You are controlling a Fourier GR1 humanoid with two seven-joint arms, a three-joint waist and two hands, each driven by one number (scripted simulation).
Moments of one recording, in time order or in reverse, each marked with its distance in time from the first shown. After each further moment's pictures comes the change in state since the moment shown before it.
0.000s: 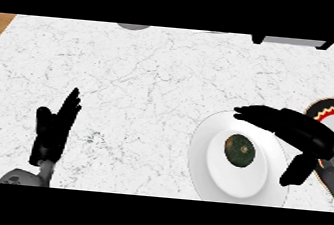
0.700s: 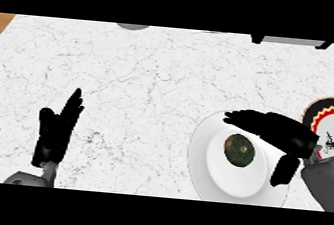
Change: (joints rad) left arm 0.024 -0.073 0.057 -0.044 -0.100 -0.044 0.049; right arm 0.017 0.145 -0.053 0.046 0.220 0.113 -0.001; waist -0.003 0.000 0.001
